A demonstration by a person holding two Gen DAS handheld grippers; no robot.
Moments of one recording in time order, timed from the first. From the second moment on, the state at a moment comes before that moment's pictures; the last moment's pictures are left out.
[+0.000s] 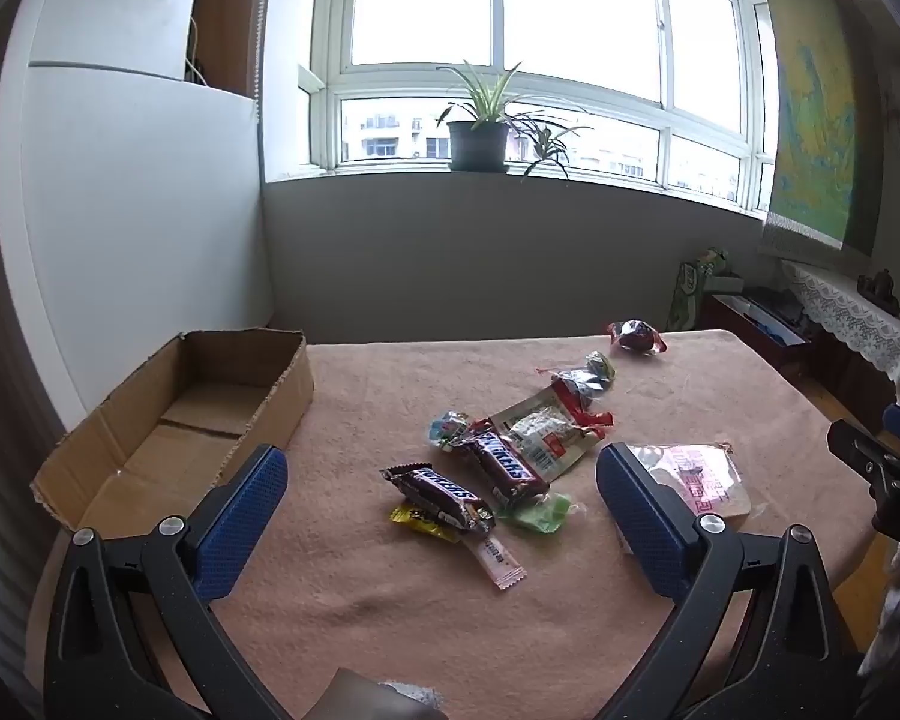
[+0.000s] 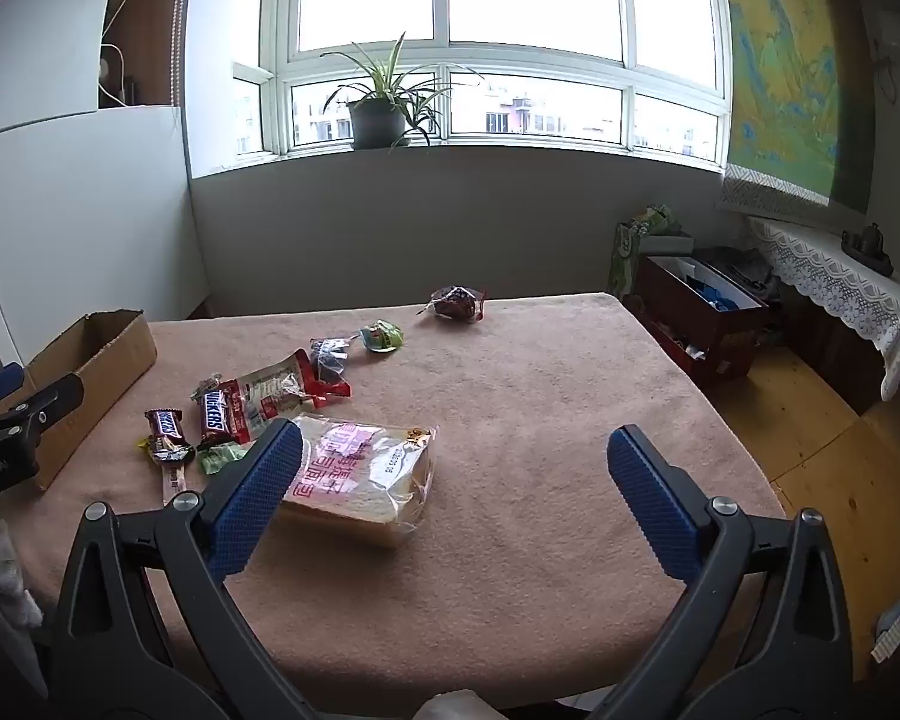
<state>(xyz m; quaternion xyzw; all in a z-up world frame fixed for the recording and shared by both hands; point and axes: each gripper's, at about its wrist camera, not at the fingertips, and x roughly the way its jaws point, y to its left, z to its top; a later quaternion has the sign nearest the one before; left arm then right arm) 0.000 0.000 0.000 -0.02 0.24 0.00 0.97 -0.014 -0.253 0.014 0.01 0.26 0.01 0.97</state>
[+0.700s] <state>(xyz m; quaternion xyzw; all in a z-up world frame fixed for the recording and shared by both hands) 0.001 0.000 -0.002 -0.01 0.24 0.01 0.97 -0.014 -0.253 0.016 0.01 0.25 0.01 0.97</state>
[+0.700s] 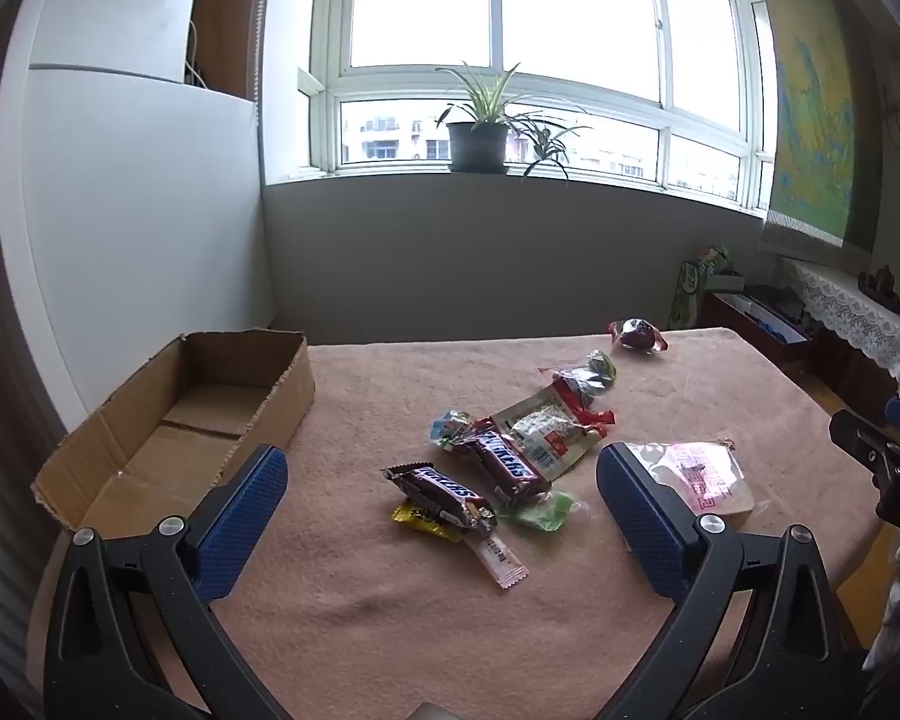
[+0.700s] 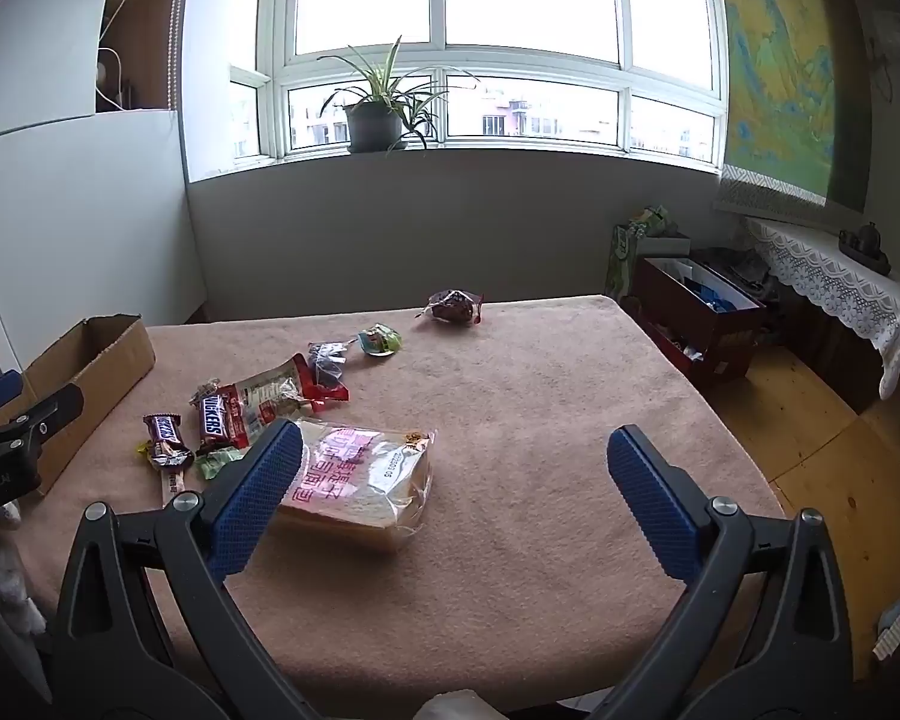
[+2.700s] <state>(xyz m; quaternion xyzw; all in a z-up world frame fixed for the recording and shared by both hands) 0.000 -0.001 -0.002 -0.01 0.24 0.01 0.97 -0.013 -0.246 0.013 0.00 0.26 0.02 0.97</state>
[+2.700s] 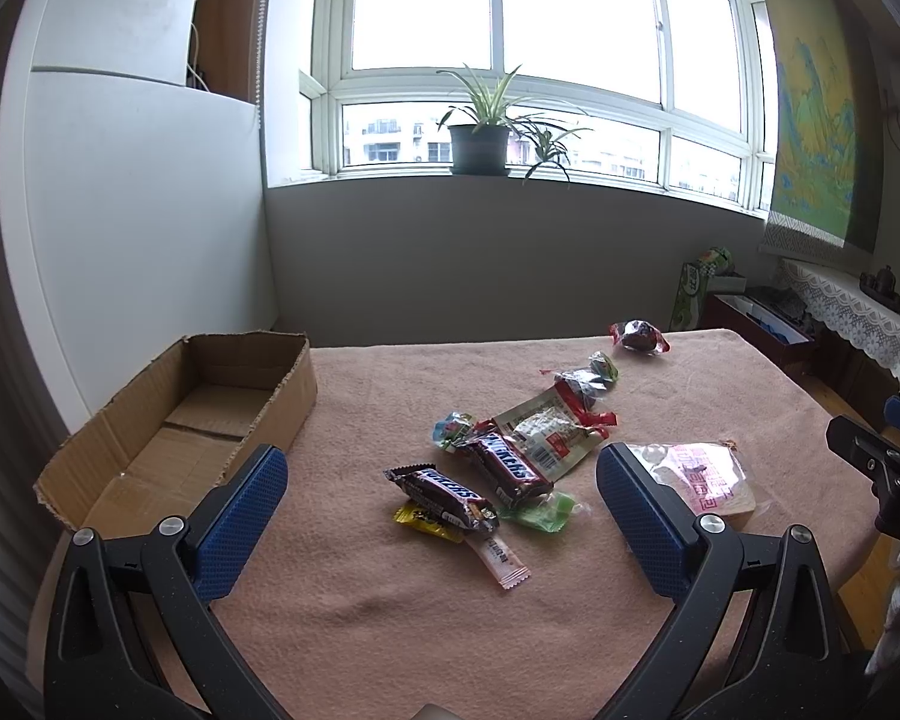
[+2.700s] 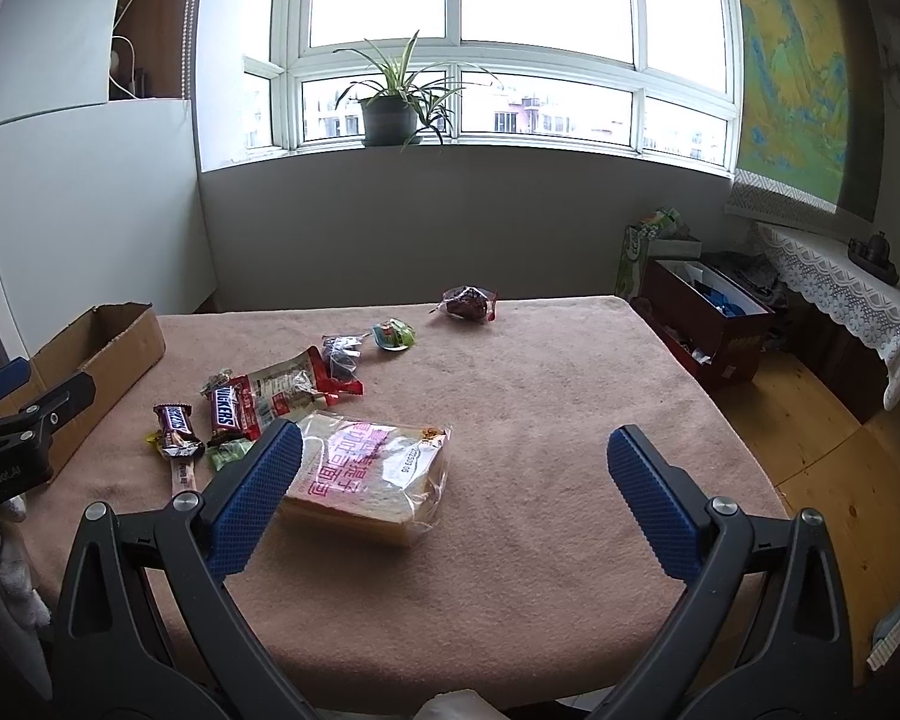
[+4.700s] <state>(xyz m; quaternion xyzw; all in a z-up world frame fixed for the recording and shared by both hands) 0.062 -0.057 -0.060 -0.15 0.42 -0.22 0.87 0.083 -0.291 -0.085 0.27 0.45 0.23 0.82</state>
